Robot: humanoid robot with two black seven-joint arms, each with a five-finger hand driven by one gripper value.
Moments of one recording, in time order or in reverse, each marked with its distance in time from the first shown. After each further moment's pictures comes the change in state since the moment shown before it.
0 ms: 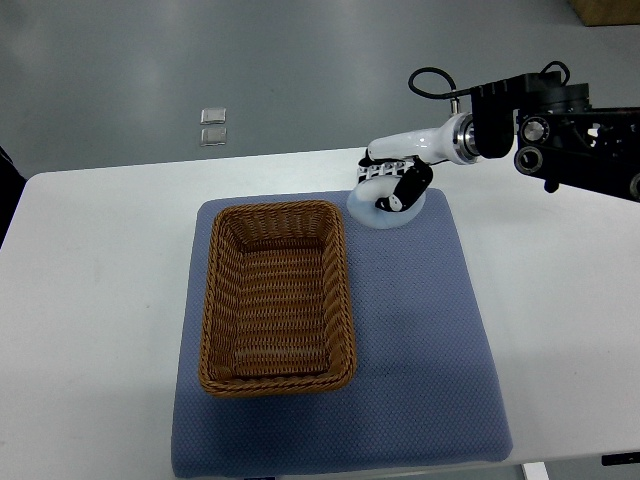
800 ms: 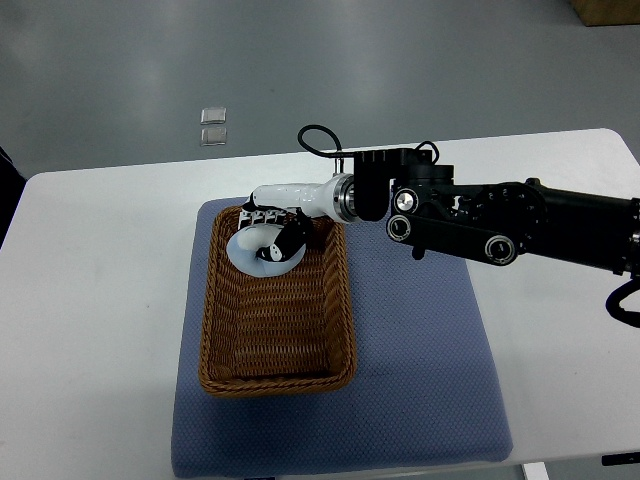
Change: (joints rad) left arm 0.000 0.000 0.000 0.000 0.000 0.000 0.000; right arm -0.194 0.354 0.136 -0.147 -0.011 -0.151 0.002
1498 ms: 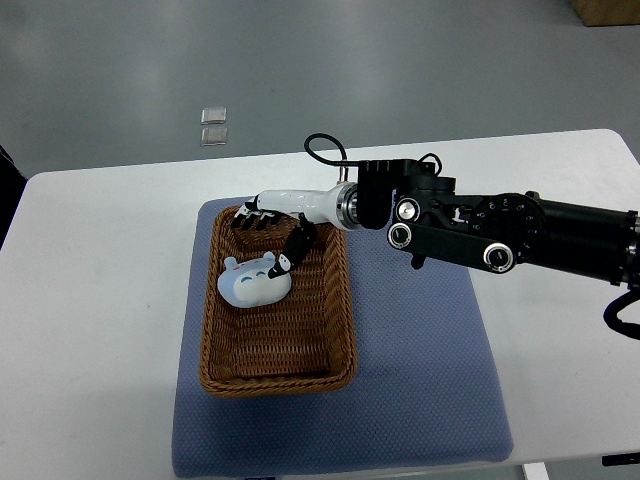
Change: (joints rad) left arm 0.000 0.000 0.000 0.000 0.000 0.000 0.000; right arm -0.035 0.000 0.032 -0.005 0.009 -0.024 0.000
